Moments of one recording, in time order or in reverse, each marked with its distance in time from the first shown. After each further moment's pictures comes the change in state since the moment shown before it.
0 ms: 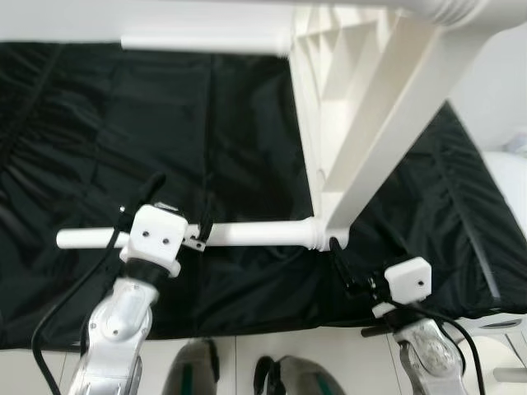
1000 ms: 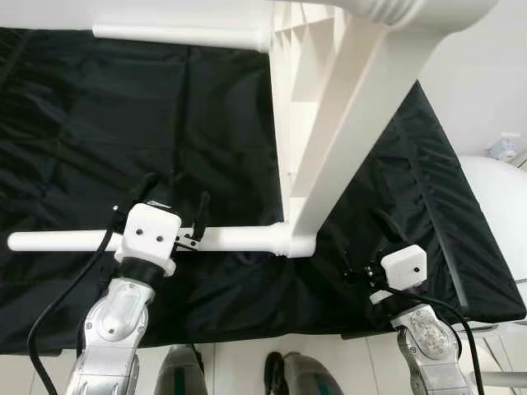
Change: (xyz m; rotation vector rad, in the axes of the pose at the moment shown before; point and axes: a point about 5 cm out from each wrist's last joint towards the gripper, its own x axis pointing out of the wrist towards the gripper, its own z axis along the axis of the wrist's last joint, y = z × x) left arm 0.000 -0.002 -0.002 -0.033 0.015 0.012; right arm 0.012 -0.012 -0.004 -0.035 -0.013 0.016
